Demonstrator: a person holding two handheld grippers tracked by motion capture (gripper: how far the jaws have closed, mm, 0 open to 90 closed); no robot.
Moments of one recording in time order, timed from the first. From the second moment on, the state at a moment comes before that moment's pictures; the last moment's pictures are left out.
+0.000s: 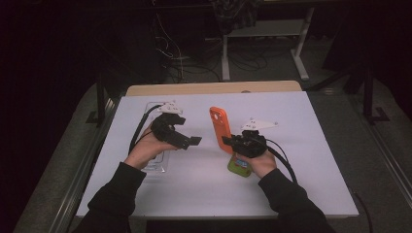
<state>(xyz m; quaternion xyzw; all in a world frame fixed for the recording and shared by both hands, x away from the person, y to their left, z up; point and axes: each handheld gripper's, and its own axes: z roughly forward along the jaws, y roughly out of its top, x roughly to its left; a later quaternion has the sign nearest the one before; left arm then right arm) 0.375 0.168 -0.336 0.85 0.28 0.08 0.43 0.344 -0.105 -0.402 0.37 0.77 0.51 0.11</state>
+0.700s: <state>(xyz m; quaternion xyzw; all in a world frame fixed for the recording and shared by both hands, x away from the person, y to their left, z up) 0.386 0.147 -0.333 0.84 0.27 0.09 0.47 0.336 -0.084 -0.401 0.36 0.77 0.53 0.10</state>
